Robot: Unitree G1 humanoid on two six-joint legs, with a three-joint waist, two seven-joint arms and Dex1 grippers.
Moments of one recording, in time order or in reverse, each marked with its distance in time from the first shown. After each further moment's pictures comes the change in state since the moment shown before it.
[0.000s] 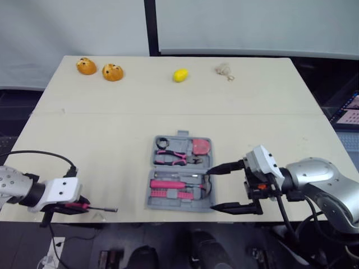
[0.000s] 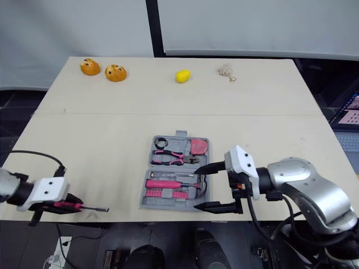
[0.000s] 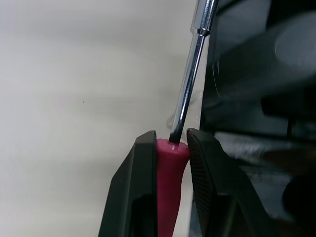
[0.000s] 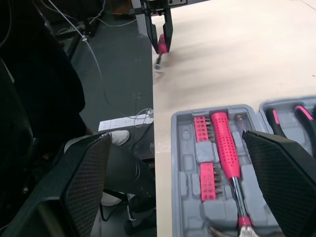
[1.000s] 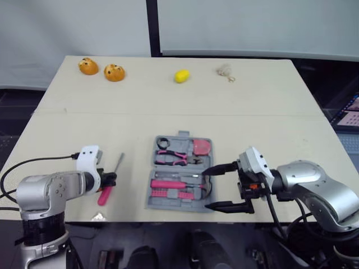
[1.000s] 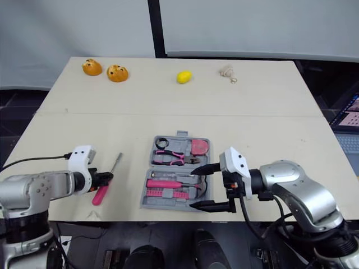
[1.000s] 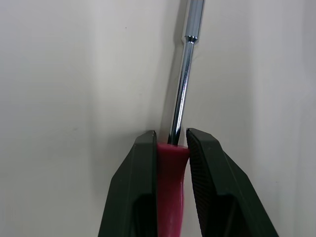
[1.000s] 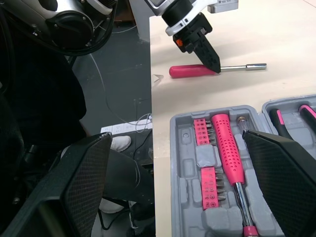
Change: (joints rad) left arm -0.592 -0.828 0.216 -0.150 -0.038 1.396 0.922; right arm 0.030 0.046 0.022 0.020 -0.041 -0.011 -0.023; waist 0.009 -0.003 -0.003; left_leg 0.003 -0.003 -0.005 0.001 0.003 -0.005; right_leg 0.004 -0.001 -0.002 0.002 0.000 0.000
